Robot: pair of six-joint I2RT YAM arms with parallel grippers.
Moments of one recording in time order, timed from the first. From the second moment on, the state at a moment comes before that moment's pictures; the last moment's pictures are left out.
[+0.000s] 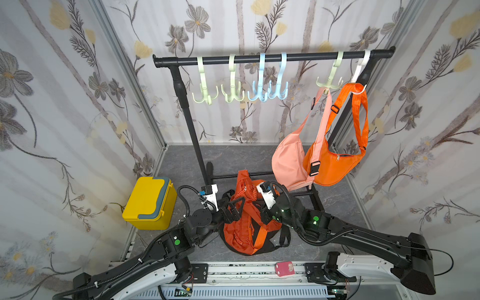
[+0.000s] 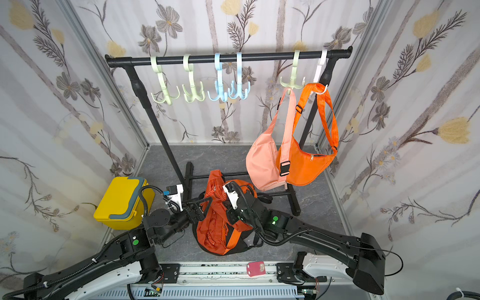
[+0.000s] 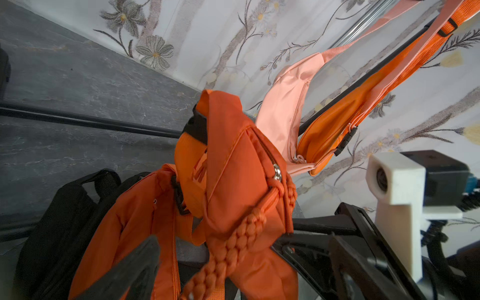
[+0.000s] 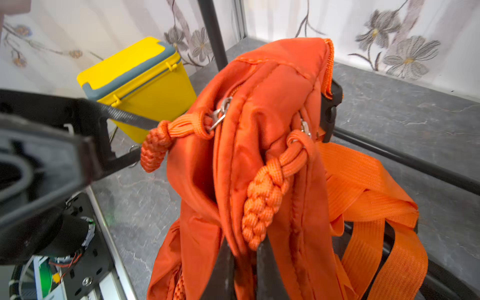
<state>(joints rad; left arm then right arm) -1.00 0.65 0.53 -0.06 -0.30 -0.84 1.09 1.13 0.82 -0.13 0.18 0.29</state>
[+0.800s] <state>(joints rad) -1.01 0.71 0.50 -0.35 -0.43 -1.05 0.87 1.24 0.79 0.01 0.06 0.36</state>
